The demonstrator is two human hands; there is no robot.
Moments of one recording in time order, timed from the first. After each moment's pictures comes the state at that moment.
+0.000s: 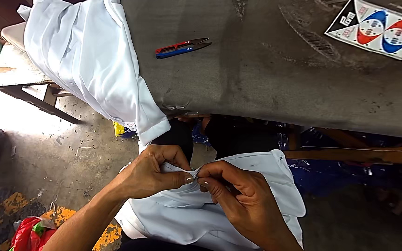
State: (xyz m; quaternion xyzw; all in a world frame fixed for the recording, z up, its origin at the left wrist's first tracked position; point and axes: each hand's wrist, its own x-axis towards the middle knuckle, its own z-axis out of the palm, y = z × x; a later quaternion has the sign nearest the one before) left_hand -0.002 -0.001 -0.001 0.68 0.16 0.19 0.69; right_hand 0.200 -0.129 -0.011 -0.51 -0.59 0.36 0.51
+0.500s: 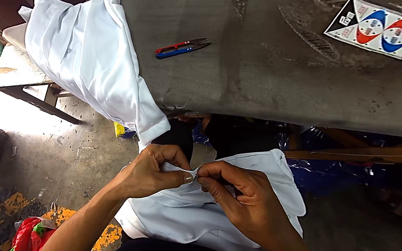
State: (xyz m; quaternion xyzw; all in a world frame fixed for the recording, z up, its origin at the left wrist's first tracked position) left_hand -0.002 -0.001 0.000 0.68 0.16 0.19 0.69; right_hand 0.204 -0.129 -0.008 -0.52 -0.61 0.35 0.48
